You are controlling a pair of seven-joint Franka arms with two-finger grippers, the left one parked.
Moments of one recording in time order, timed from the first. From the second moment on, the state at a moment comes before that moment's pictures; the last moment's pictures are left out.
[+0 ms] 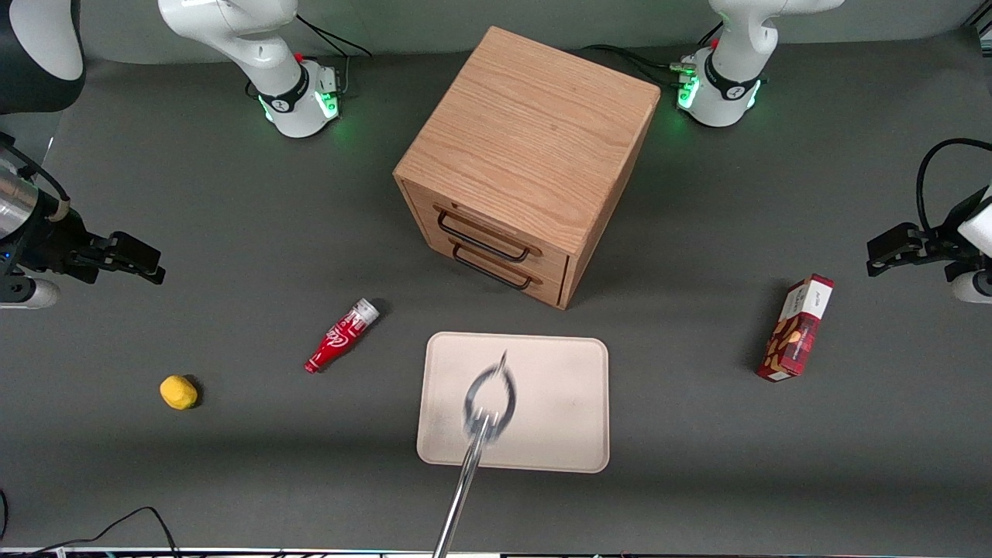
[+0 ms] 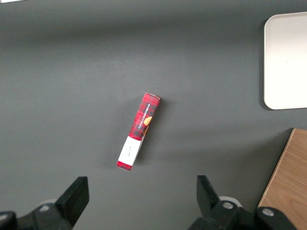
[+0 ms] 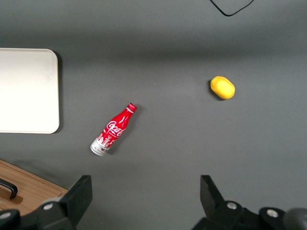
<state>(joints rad) 0.12 0.16 -0.06 -1.40 0.00 1.61 0.11</state>
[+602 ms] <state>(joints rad) 0.16 0.16 -0.05 -1.40 0.00 1.56 0.08</state>
